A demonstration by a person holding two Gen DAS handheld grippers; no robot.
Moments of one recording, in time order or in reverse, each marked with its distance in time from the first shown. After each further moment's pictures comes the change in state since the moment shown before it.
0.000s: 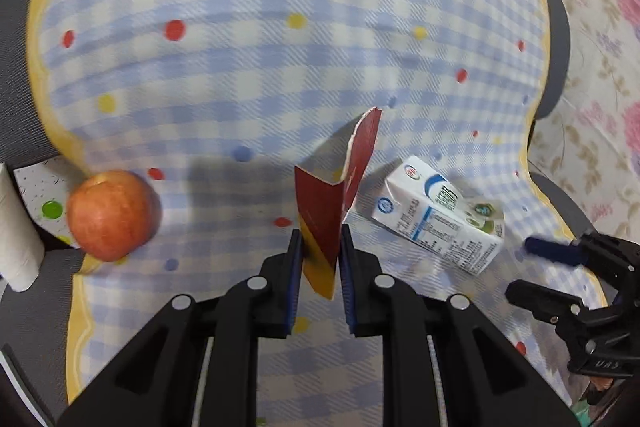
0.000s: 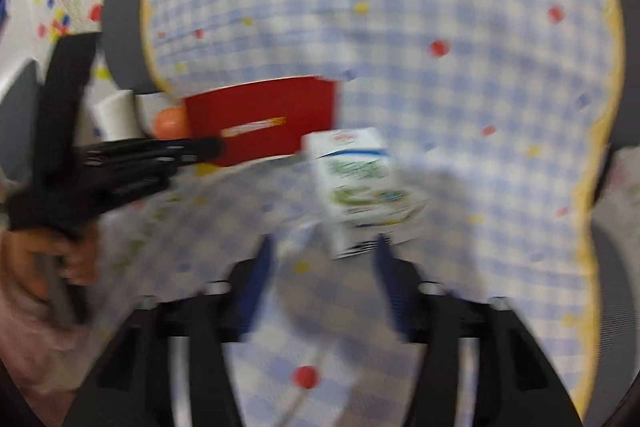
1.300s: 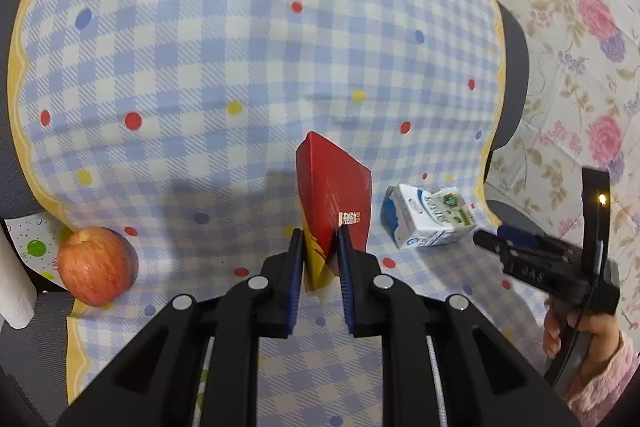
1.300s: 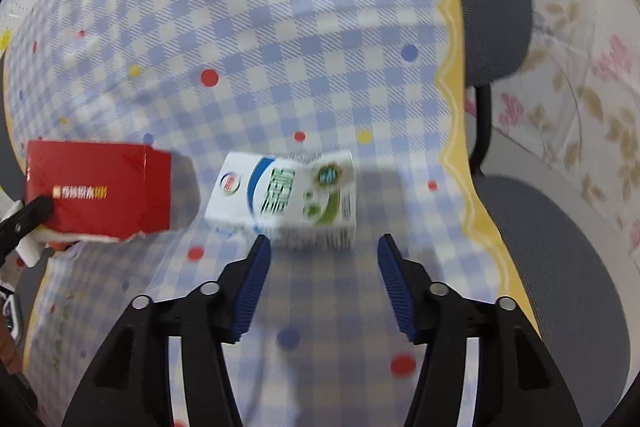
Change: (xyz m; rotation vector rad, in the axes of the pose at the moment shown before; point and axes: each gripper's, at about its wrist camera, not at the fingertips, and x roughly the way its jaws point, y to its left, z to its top) left arm -0.023 -0.021 0.026 0.049 -0.101 -0.099; right arm 0.003 -0.101 -0.005 0.345 -0.051 -0.260
